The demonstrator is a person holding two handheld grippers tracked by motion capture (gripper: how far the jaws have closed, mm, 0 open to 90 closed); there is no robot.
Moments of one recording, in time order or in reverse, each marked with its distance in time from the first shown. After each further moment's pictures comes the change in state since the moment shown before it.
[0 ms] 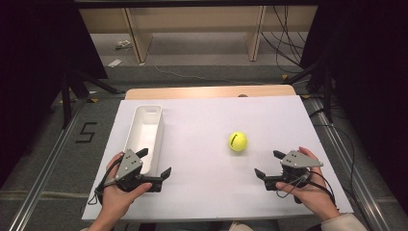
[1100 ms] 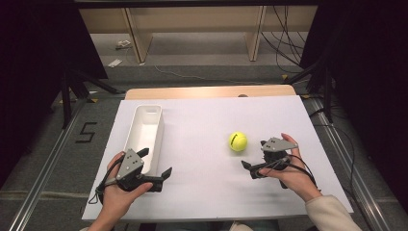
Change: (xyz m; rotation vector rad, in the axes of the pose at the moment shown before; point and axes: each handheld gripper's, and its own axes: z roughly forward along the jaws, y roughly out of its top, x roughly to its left) left arm -0.001 0.001 0.001 0.007 -0.002 0.008; right arm -0.007 0.021 0.058 0.087 0.032 -0.044
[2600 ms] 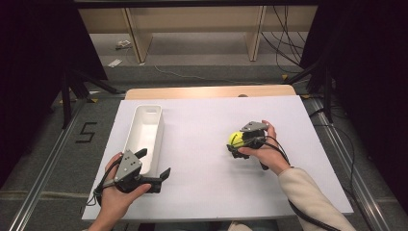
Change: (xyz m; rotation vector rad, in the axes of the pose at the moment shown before) left arm -0.001 0.000 -0.005 -0.013 0.011 0.001; right arm -0.022 0.023 0.088 0.109 -0.035 0.047
